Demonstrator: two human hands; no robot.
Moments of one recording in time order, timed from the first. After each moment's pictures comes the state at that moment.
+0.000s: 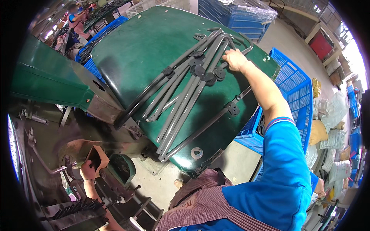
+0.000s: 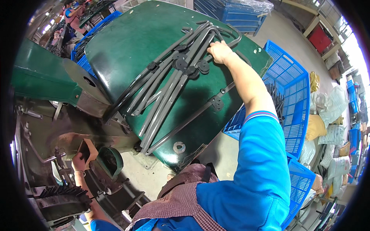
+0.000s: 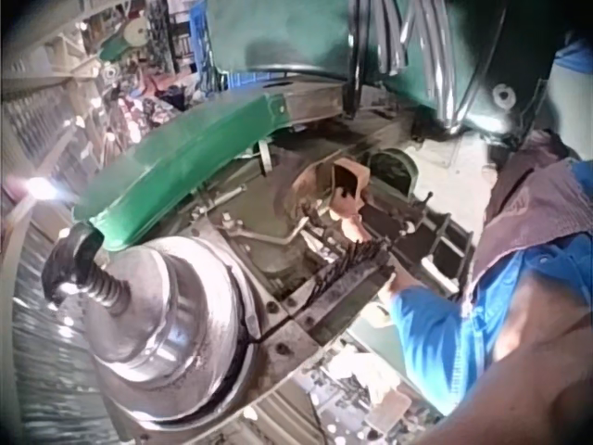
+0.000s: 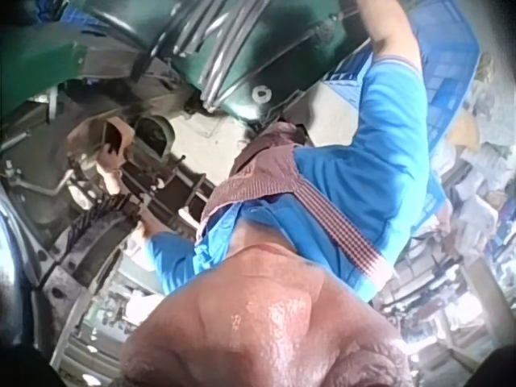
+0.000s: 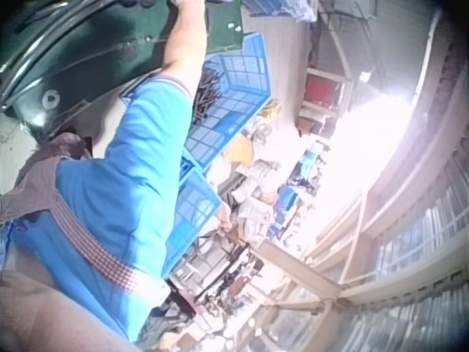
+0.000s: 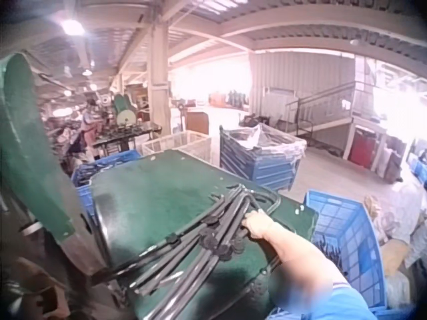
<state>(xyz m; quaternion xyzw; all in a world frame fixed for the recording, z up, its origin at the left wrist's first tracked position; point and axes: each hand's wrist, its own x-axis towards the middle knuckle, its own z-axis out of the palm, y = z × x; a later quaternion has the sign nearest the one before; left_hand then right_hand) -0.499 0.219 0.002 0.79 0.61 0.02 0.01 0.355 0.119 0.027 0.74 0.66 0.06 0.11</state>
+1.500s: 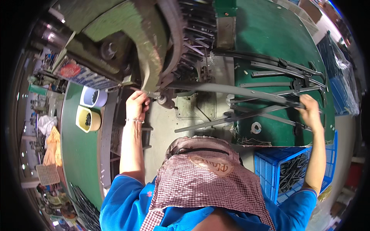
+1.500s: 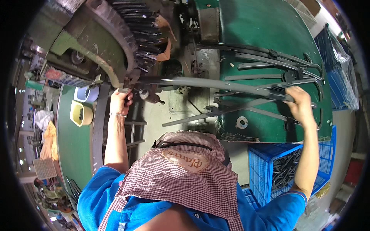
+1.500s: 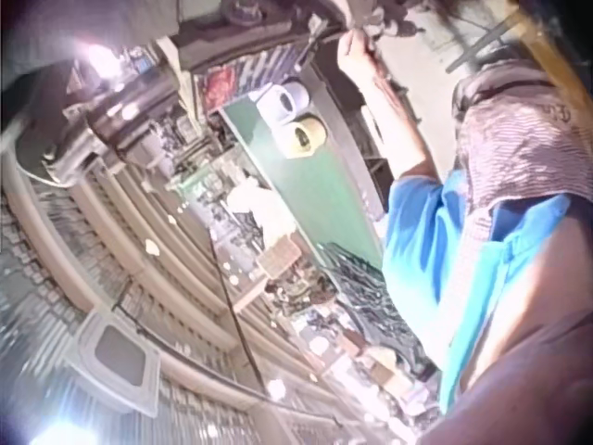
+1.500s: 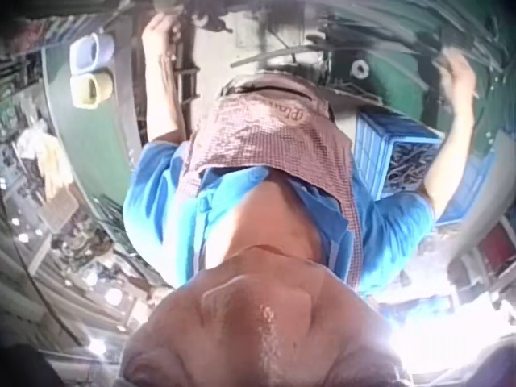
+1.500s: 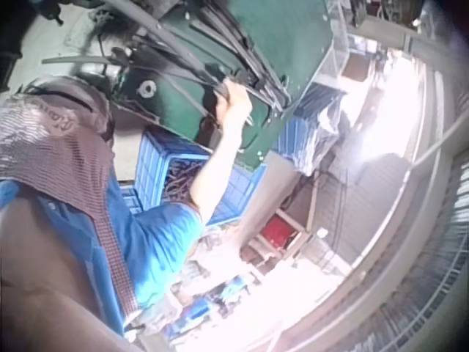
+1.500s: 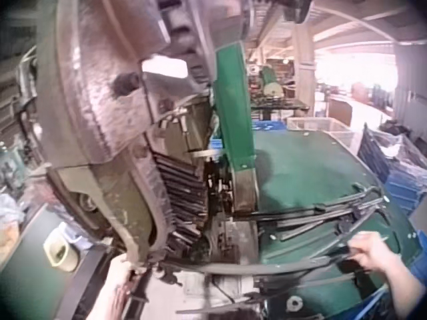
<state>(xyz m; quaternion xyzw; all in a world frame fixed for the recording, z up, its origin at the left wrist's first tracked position) -0.438 -0.032 0.033 0.26 0.60 0.60 0.46 0.179 0.034 0.105 0.48 0.86 -0.09 -0.16</state>
